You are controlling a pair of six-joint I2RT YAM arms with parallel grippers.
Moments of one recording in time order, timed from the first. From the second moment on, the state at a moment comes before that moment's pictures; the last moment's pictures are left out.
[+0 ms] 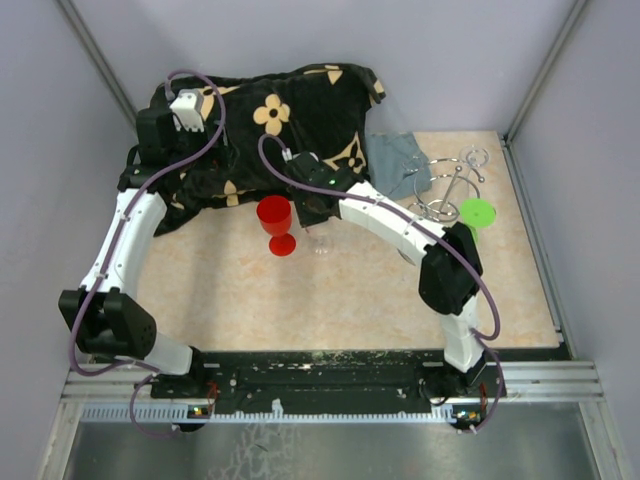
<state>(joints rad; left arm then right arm) -0.09 1.49 1.49 -0.39 0.20 -0.06 0.82 1.98 1.85 -0.82 0.16 0.39</state>
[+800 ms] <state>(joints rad) -0.09 1.54 1.63 -0.44 0.29 -0.07 0.80 2.01 2.44 -1.13 0.25 0.39</state>
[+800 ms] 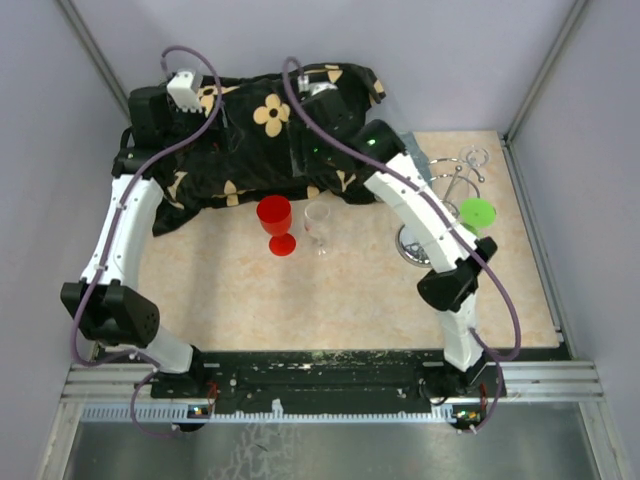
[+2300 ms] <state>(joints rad) -0.33 1.90 1.95 -0.43 0.72 -0.41 -0.33 1.48 1.50 -0.49 -0.29 0.69</state>
